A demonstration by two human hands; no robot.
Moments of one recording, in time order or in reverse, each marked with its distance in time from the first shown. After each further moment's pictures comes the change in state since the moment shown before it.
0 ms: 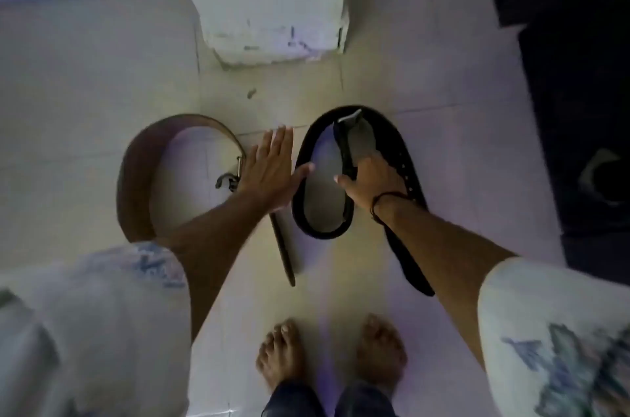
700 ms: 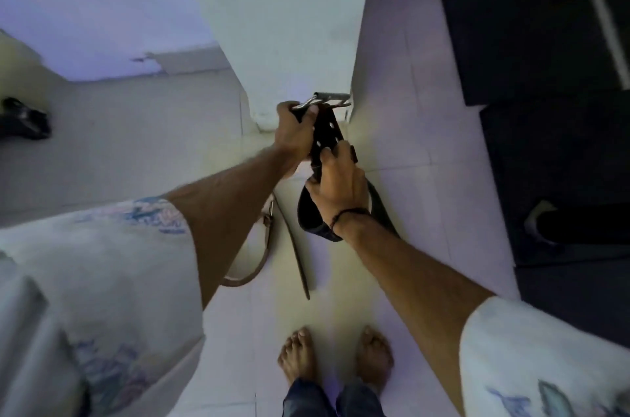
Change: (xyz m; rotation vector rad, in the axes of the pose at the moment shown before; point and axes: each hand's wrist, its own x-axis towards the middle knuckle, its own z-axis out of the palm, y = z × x) left_hand -0.029 0.075 -0.248 -1.197 0.240 -0.276; right_hand -0.125 -0.152 -0.173 0.125 0.385 -0.211
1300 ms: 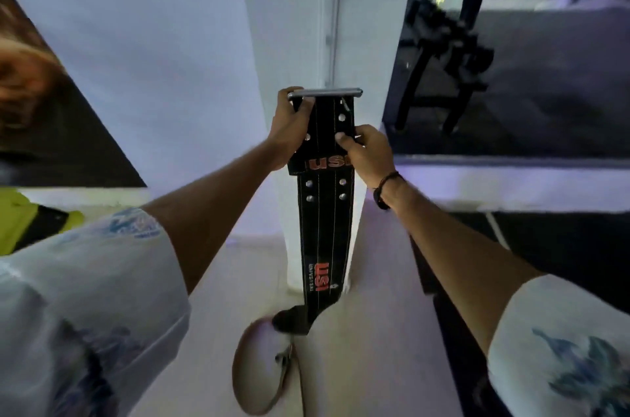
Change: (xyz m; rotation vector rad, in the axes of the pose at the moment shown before) left_hand -0.328 0.534 -0.211 -0.132 0.121 0.715; right_hand -0.038 -0.290 -0.547 0.718 0.255 -0.255
